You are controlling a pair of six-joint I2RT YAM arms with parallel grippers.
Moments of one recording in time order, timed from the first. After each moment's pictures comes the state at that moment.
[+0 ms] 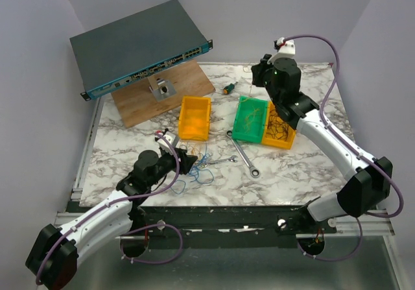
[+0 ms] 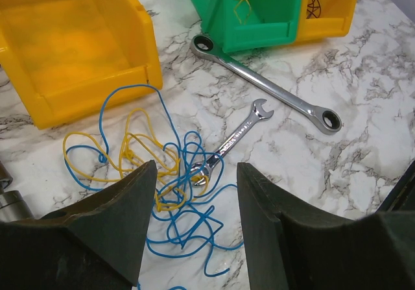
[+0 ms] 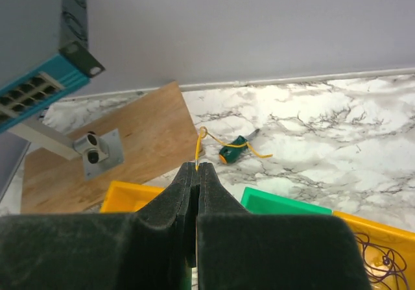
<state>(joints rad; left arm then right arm) -0.63 0.72 0.21 0.30 0.12 -0.29 0.51 1.45 1.37 -0.04 0.32 0.31</state>
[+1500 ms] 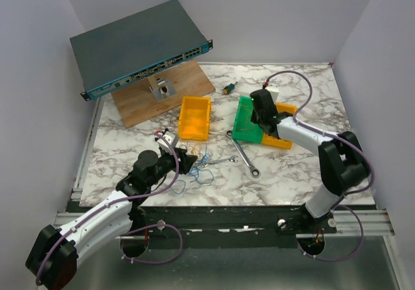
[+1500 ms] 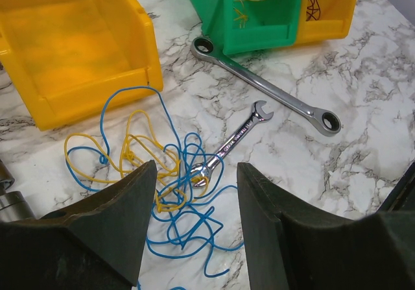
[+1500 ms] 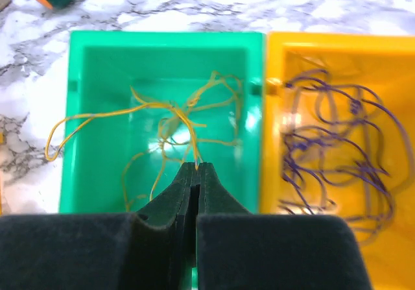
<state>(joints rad) -0.63 0.71 0.21 0.30 0.12 -0.29 0.48 1.62 1.00 -0.10 0.49 0.48</state>
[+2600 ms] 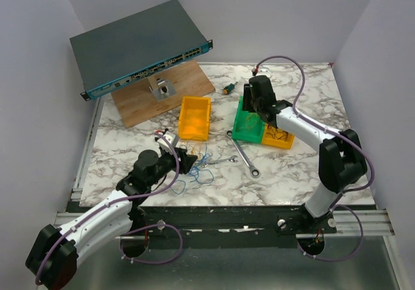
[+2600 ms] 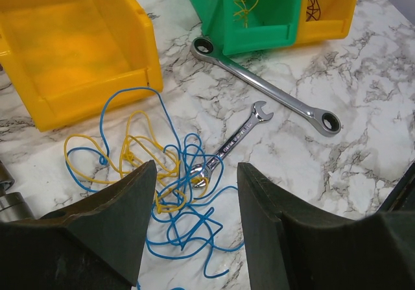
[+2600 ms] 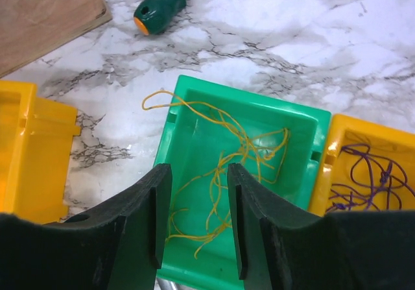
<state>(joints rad) -0.63 0.72 0.21 0.30 0.12 -0.29 0.48 1.68 1.22 -0.15 0.32 0.33</state>
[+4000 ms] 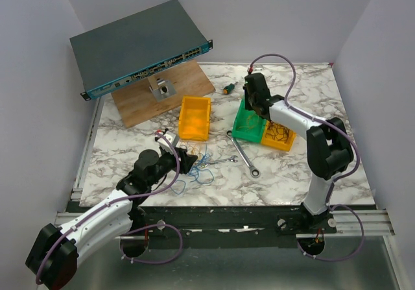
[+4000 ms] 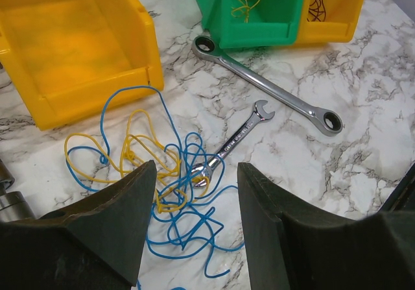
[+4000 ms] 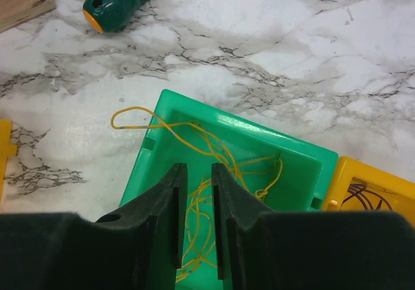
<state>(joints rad) -0.63 0.73 0.22 0.30 0.12 -0.29 0.46 1.86 1.35 -0.17 0.35 0.21</state>
